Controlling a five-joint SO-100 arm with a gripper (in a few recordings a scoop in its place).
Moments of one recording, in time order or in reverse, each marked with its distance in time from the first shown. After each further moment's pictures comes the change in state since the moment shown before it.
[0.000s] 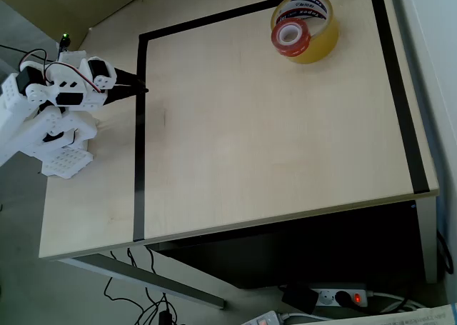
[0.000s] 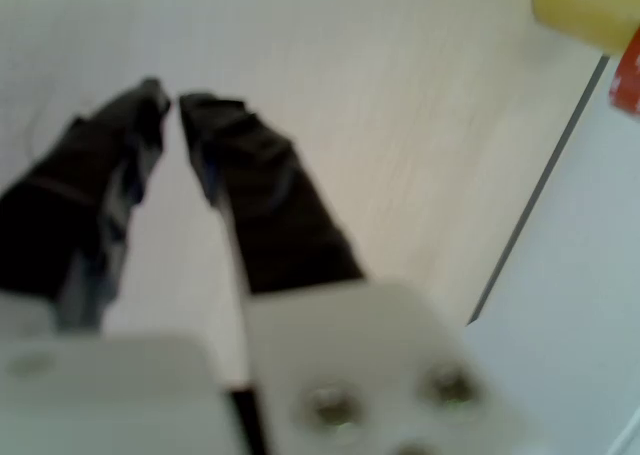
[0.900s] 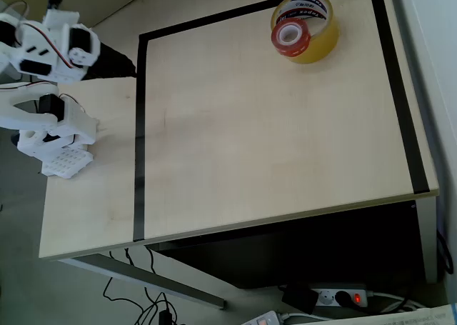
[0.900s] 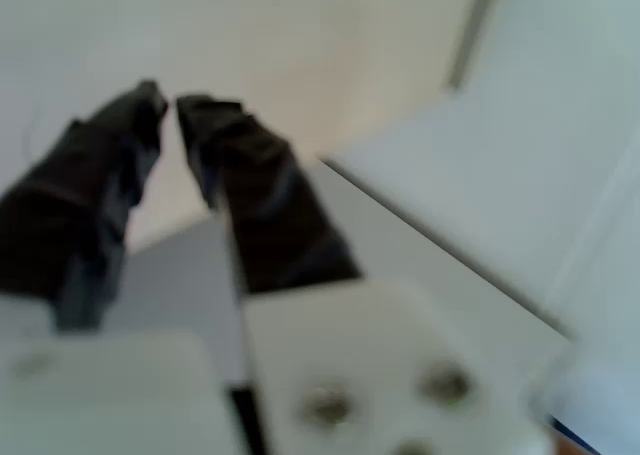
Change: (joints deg) arm 18.6 -49.5 -59.1 9.1 -3.0
